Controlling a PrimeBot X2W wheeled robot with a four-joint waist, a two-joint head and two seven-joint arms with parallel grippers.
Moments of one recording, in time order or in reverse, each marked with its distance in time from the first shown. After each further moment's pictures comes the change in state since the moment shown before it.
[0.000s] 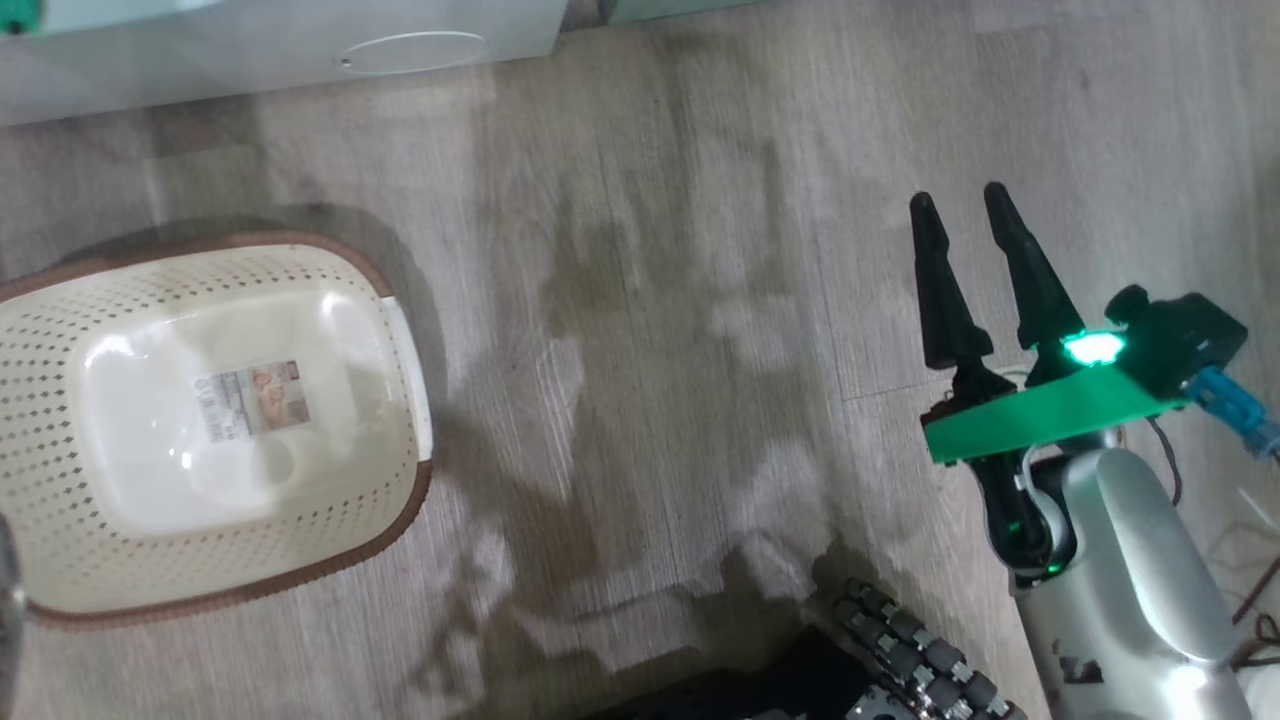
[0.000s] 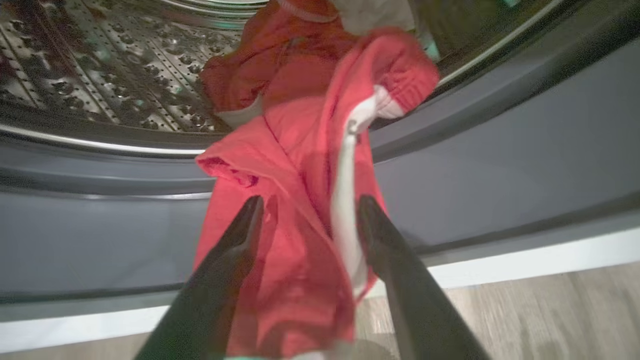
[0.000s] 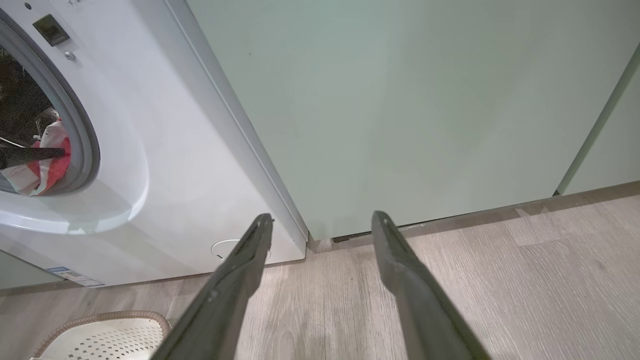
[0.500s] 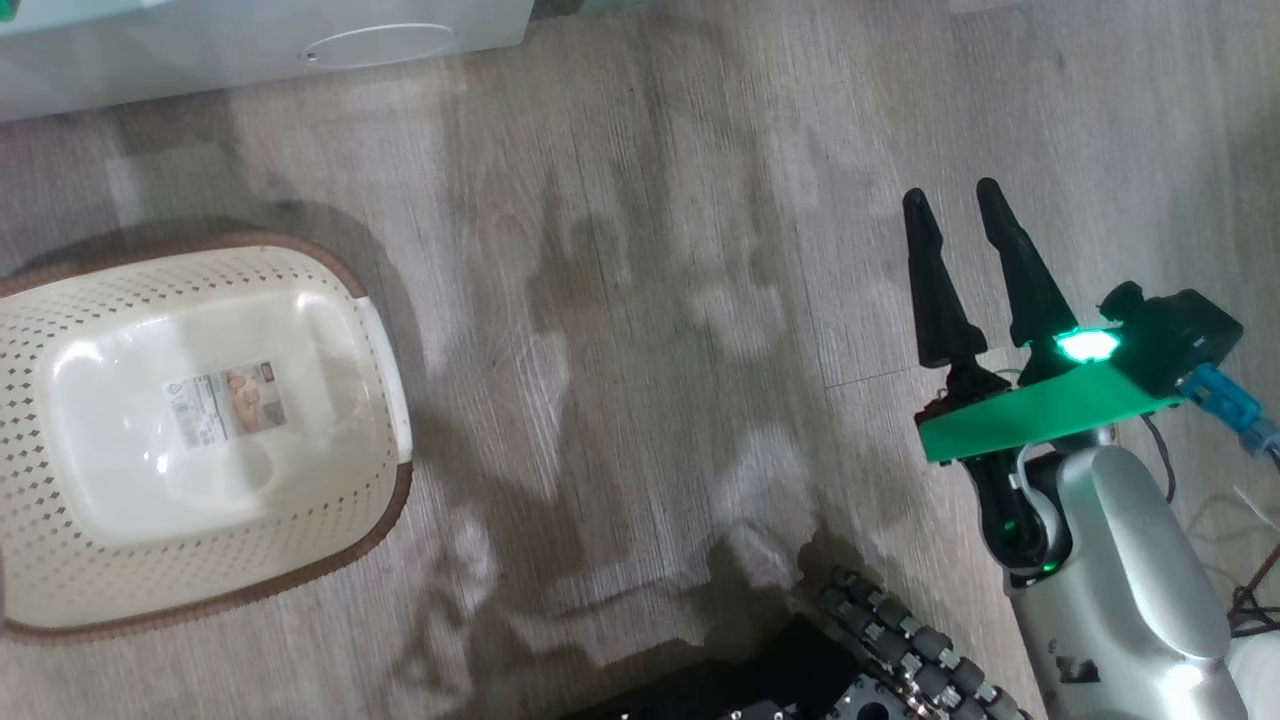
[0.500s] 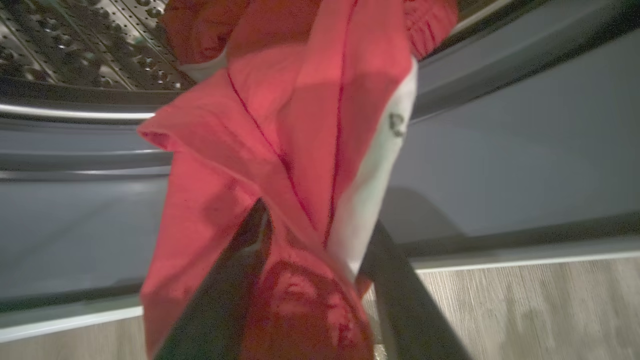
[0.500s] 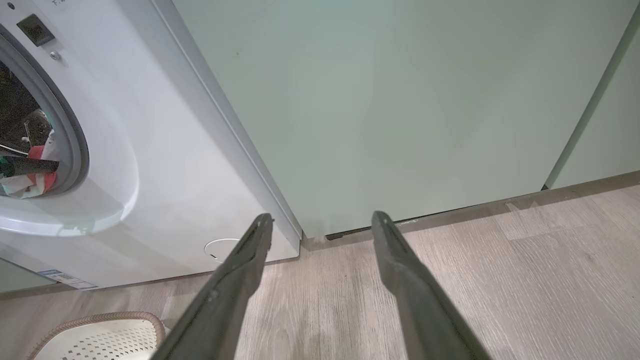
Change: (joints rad) left arm -0.083 0.012 -0.012 0.125 -0.018 -0.018 0.098; right arm -0.009 0.000 0.012 0.000 0.017 0.000 0.000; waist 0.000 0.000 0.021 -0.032
